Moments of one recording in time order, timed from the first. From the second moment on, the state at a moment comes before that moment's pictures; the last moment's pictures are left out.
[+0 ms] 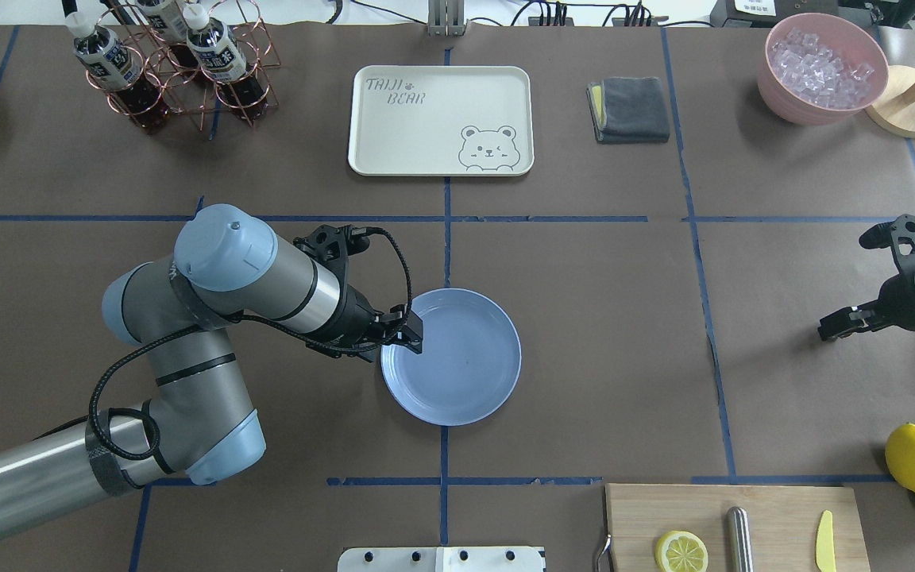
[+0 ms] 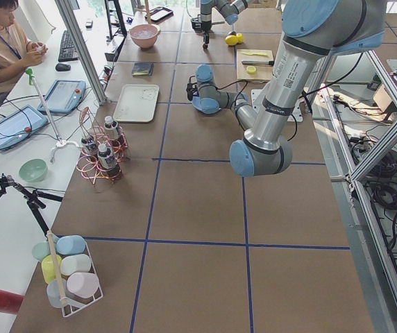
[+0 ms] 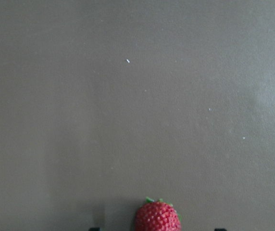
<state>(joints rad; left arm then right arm) -0.51 -2.11 -1.61 -2.17 -2.11 -1.44 0.89 -1.72 1.70 -1.01 2.13 0.68</state>
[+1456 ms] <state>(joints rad) -0.52 -2.06 -1.70 -2.17 -2.08 -1.44 0.84 -1.63 1.81 -1.02 2.12 0.87</state>
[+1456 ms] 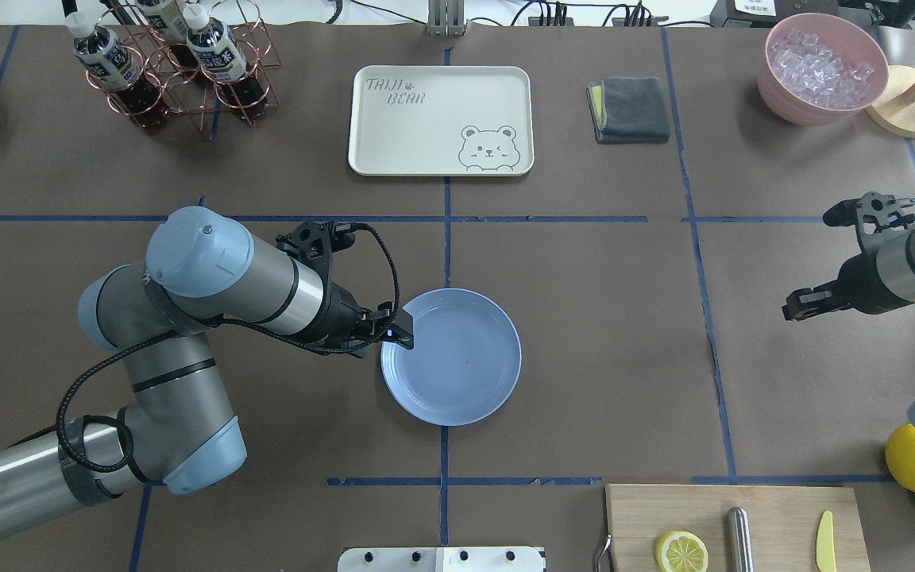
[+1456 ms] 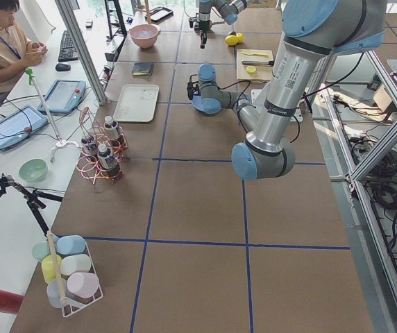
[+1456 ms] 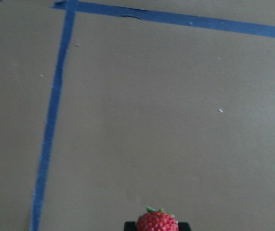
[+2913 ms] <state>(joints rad) -0.69 -1.74 -1.92 -2.17 -2.09 -1.30 0.40 -0.91 1.64 -1.37 1.76 1.70</state>
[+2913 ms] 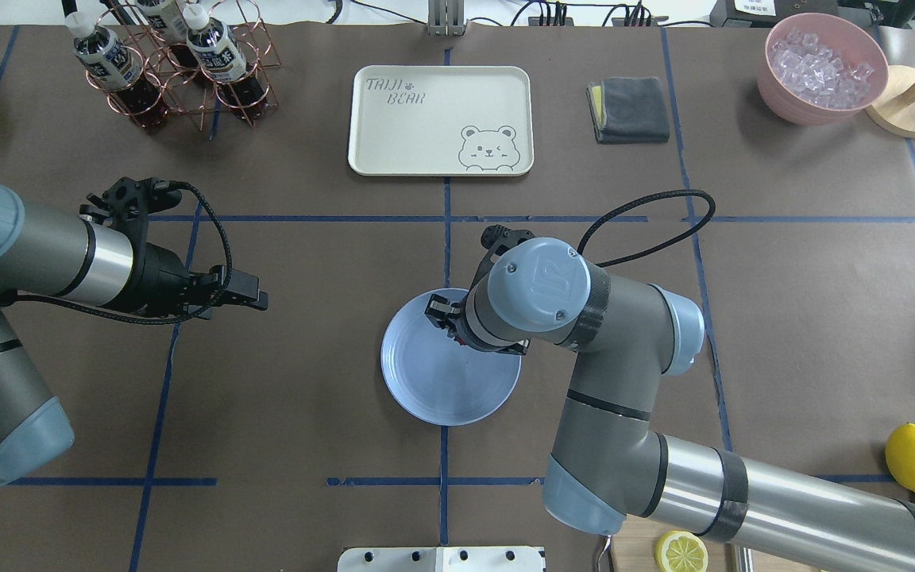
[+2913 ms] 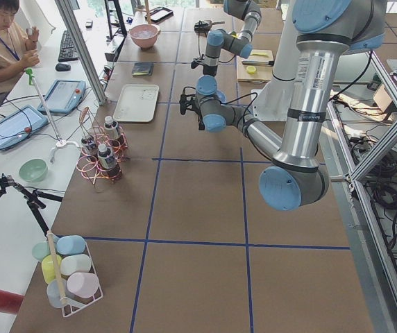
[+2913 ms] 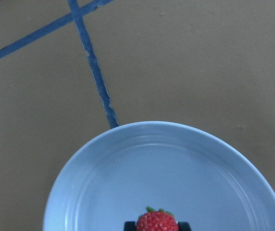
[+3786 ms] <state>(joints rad) -0.69 -1.74 -1.92 -2.17 -2.09 -1.30 0.38 -0.89 1.59 -1.36 1.76 1.69</state>
